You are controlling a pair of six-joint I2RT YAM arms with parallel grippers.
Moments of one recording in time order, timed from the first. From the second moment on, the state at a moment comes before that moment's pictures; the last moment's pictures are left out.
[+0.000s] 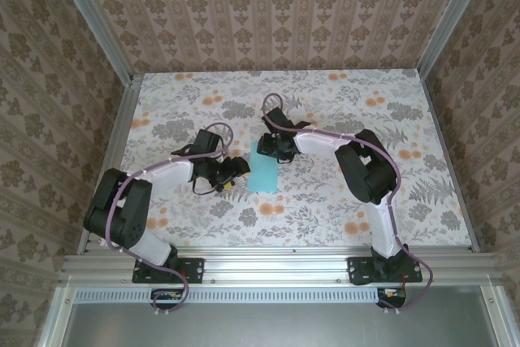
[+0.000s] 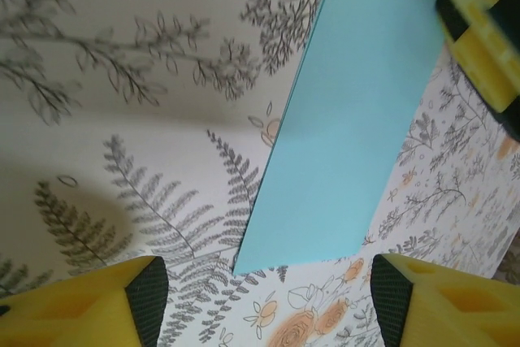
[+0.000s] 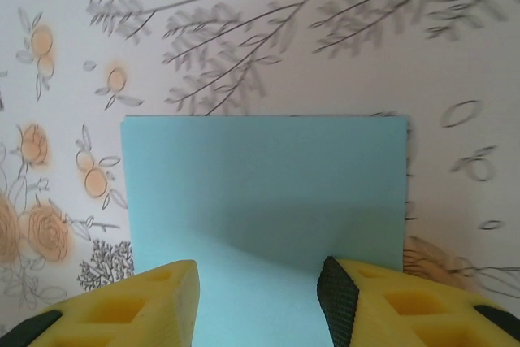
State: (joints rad) left arm -0.47 1.54 0.76 -0.30 0.49 -0.86; right arm 0.59 2.10 1.43 -0.38 -0.04 0.84
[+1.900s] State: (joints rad) left arm -0.55 1.73 0.95 -0.42 0.49 -0.84; right arm 0.50 2.15 1.54 -0.54 -0.12 0.68
